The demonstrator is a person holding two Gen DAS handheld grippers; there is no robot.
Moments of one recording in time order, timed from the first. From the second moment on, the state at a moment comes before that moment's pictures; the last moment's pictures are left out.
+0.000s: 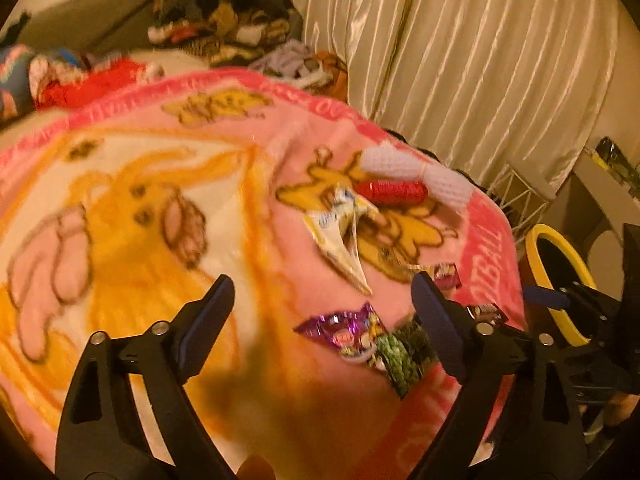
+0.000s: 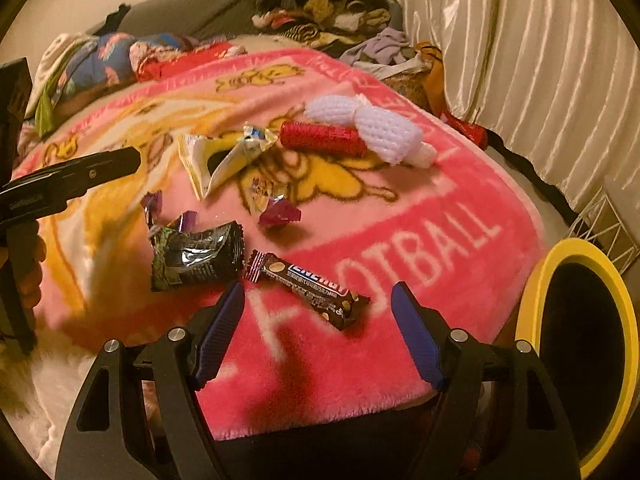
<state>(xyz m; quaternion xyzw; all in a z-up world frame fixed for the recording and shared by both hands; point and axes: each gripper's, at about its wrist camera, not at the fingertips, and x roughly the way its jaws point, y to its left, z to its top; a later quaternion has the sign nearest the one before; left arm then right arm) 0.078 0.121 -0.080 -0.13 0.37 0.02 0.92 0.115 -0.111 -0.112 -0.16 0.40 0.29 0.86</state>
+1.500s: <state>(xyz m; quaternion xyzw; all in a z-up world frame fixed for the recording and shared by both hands) 0.086 0.109 -0.048 -0.19 0.33 -0.01 0.93 0.108 -0.132 -0.109 -0.09 0.37 0.29 0.88</state>
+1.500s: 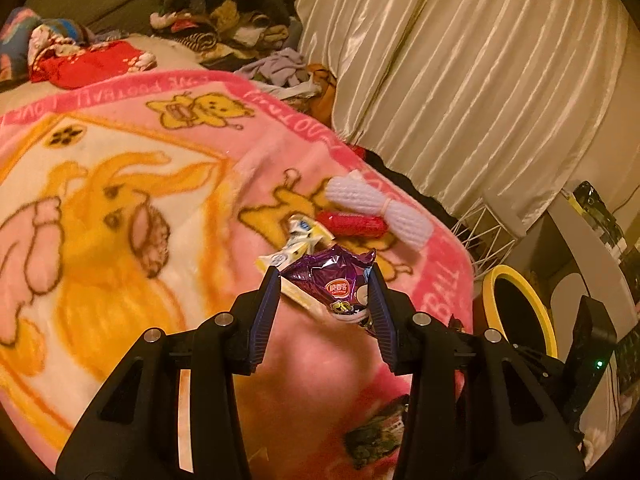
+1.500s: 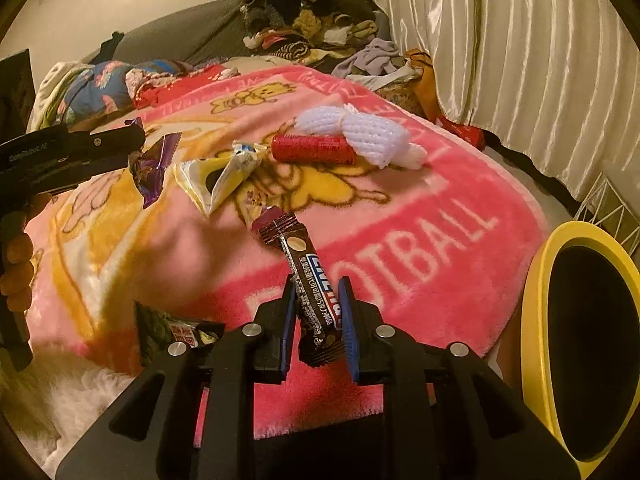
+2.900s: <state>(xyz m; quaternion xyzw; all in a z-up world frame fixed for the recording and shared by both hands) 0.099 0.006 -0.012 -0.13 0.30 -0.10 0.94 0.113 -0.231 -0.060 0.03 0.30 0.20 0.93</state>
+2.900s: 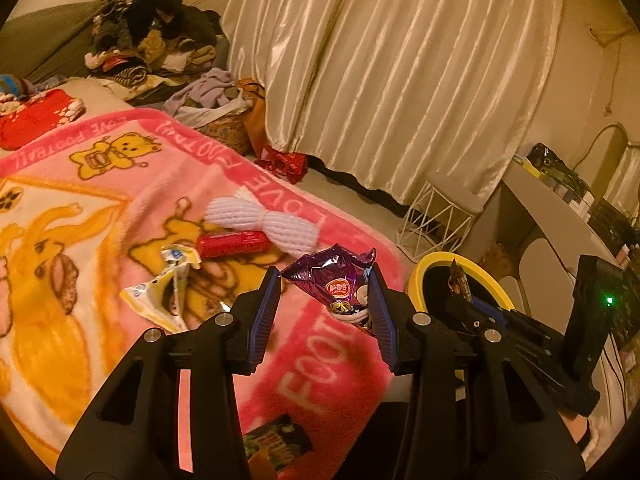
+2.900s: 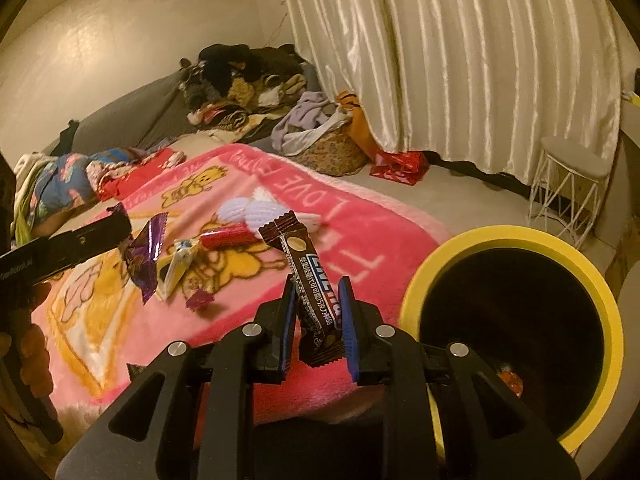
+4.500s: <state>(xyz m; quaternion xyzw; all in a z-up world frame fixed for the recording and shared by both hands) 0.128 -0.142 -0.011 -0.05 0.30 -0.19 0.93 0.116 -0.375 -0.070 0.15 0.28 0.04 0.95</state>
